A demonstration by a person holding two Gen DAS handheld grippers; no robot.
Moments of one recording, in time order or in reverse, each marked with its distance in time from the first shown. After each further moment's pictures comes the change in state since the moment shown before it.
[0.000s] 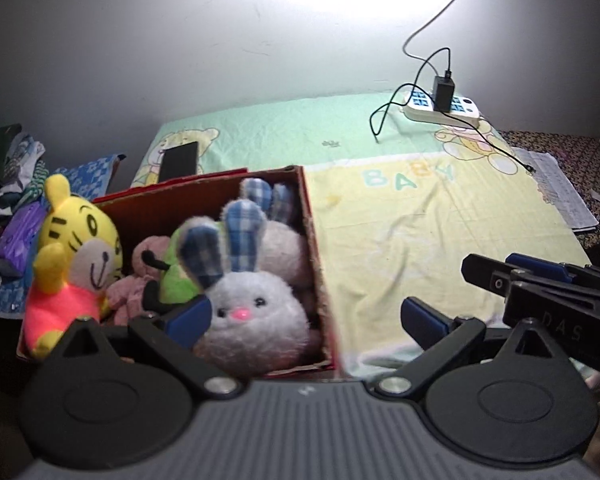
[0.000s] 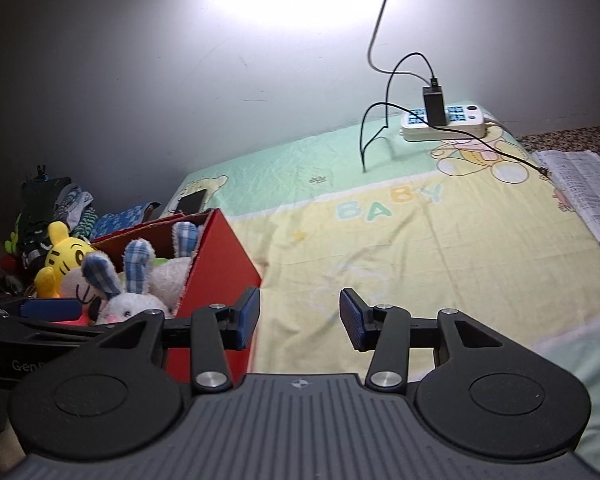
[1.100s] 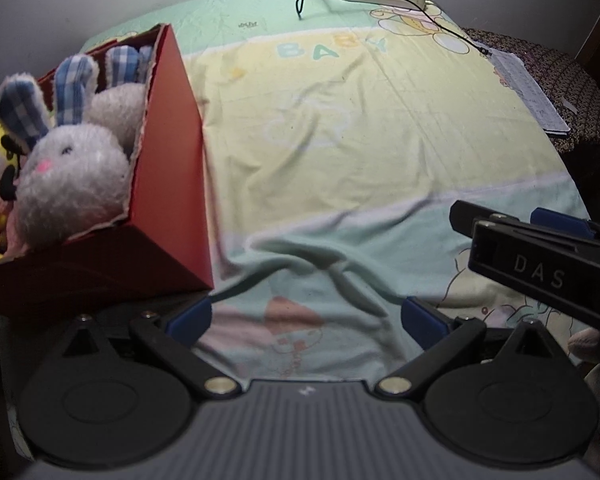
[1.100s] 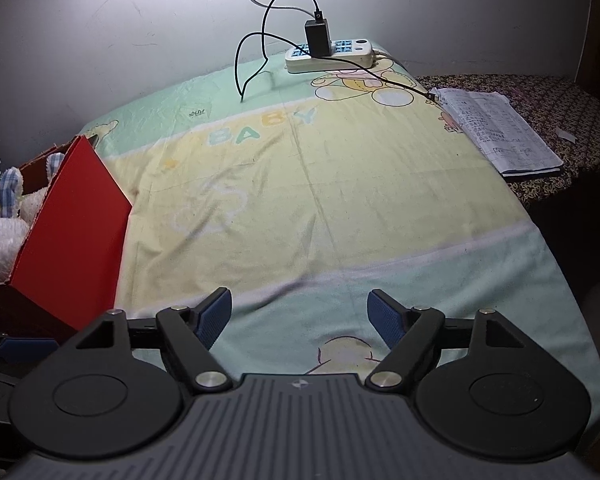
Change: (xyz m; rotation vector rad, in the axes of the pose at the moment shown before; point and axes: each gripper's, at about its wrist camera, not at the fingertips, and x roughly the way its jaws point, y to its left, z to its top) left arm 0.049 -0.073 -0.055 0.040 0.285 -0.094; right arm 0.003 -0.060 -0.043 0.034 0.156 -0.265
